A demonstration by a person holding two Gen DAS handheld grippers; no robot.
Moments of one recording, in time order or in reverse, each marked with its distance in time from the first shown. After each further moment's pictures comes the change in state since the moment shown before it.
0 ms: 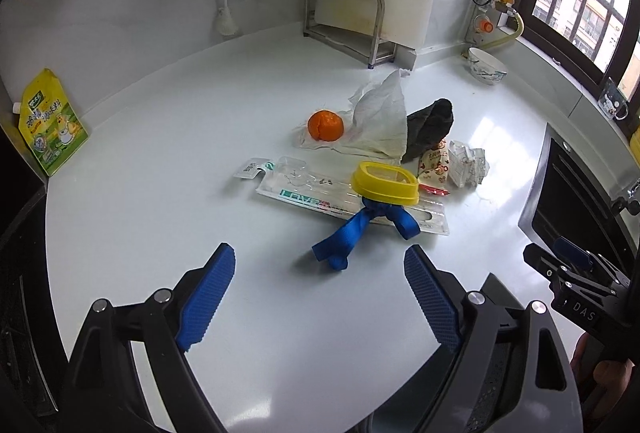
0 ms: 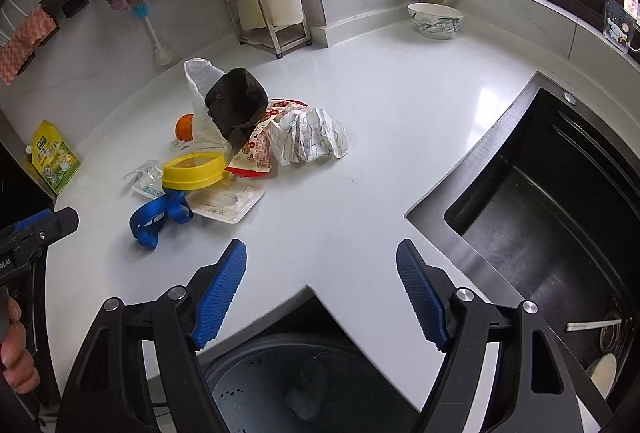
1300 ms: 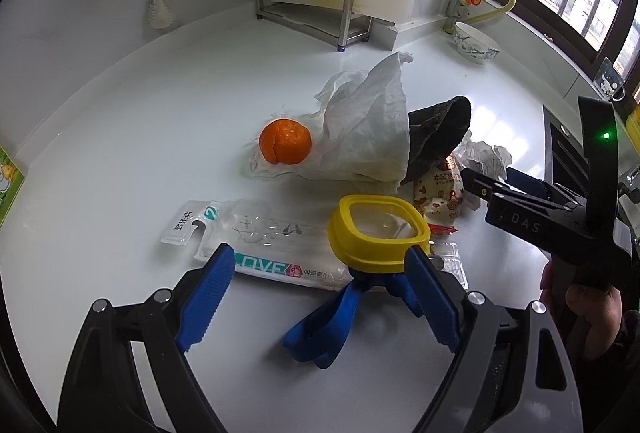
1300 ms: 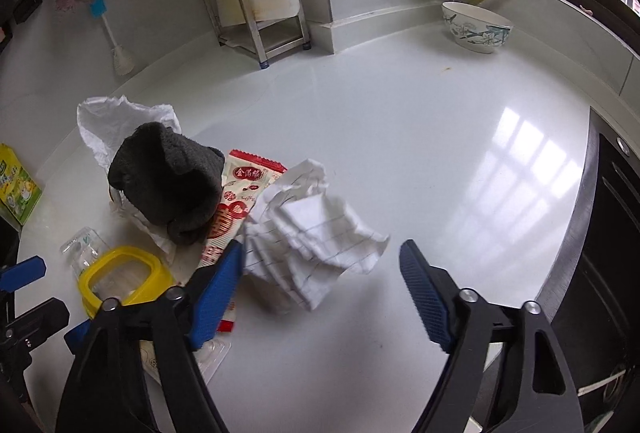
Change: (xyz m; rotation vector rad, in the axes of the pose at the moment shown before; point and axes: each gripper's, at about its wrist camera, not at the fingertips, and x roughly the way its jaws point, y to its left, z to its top) left arm 0.083 -0.015 0.048 0.091 0.062 -0.100; right arm 0.122 0.005 0.084 -0.036 0.012 -0.015
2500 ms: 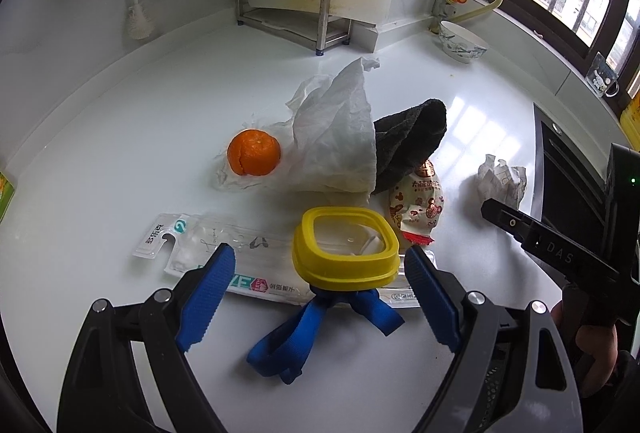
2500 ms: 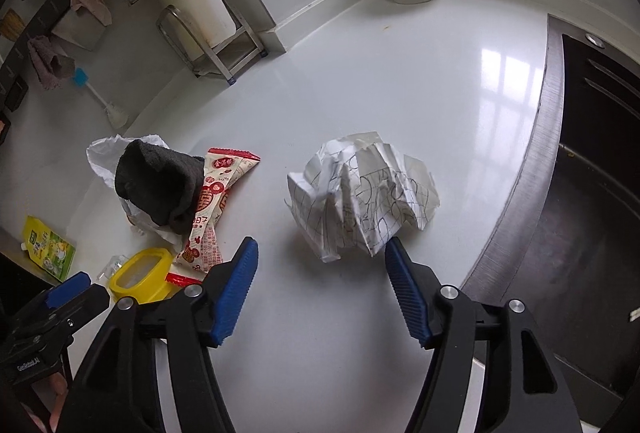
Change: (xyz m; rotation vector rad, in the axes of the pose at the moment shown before) left arm 0.007 -0.022 0.006 0.022 -0.014 -0.022; right arm -0.026 -0.052 -0.037 0.298 -0.021 0.109
